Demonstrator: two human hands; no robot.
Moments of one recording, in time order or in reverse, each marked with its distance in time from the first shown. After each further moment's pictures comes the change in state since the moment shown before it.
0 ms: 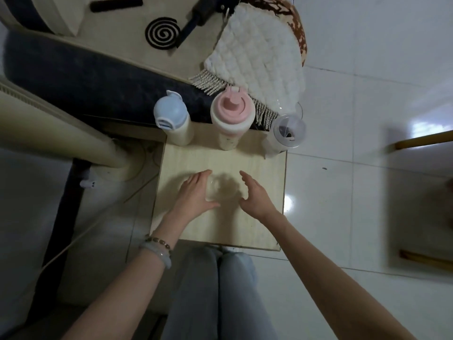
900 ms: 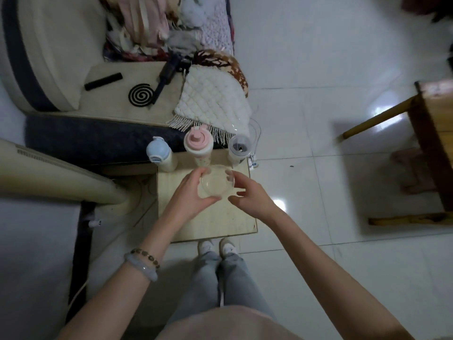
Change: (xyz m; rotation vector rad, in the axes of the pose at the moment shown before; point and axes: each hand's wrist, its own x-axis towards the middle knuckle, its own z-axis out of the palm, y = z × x) left_hand -0.111 0.138 -0.141 -0.324 0.038 0.182; right_hand -0.187 -0.118 -0.124 0.379 0.116 -0.060
